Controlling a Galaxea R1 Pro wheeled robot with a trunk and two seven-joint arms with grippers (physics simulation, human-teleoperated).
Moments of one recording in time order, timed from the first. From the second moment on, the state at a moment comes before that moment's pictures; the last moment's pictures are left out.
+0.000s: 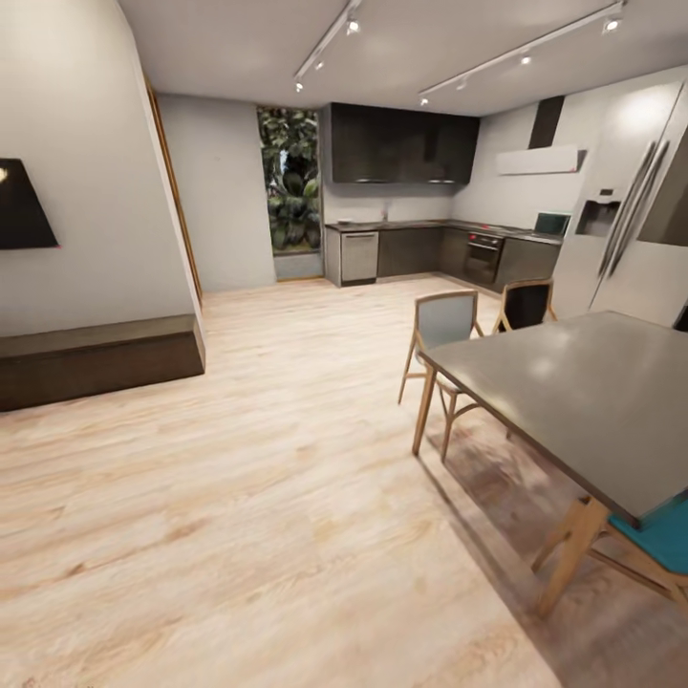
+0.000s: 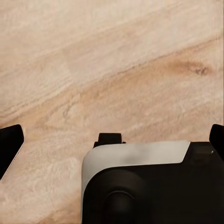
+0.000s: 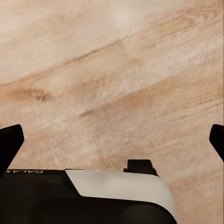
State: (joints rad) left arm -0.01 0.02 0.00 -0.20 0.01 -0.37 0.00; right arm -0.02 0.04 0.00 -0.26 0.00 -0.40 -0.01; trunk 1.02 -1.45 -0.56
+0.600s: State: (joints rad) left arm -0.01 0.02 0.01 -0.21 0.01 -0.37 0.00; right arm -0.02 0.03 0.00 -0.28 0.00 -0.40 -0.01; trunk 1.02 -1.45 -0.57
